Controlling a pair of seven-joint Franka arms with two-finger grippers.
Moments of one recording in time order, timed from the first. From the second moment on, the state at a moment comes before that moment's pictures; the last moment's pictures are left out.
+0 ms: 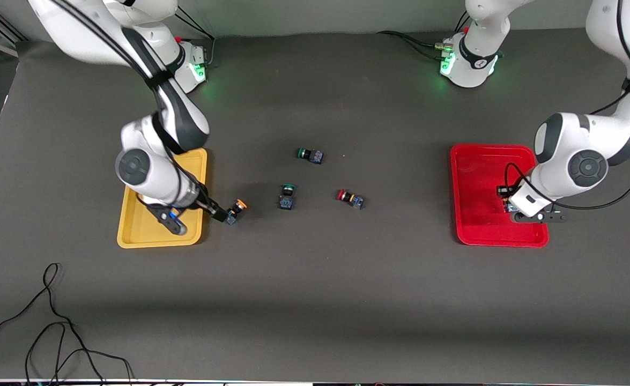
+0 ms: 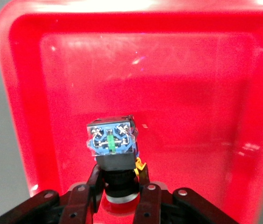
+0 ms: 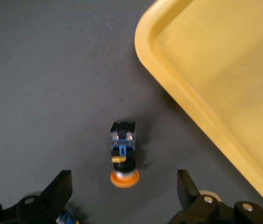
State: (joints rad) left arm 0.49 0.35 -0.45 -2.21 0.32 2.34 -0.16; right arm 0.13 0.40 0.22 -2.04 0.07 2.37 1.01
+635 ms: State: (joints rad) left arm 0.50 0.36 -0.47 -2.18 0.36 2.26 -0.16; right arm 0.15 0.53 0.22 -2.03 0.07 2.51 1.02
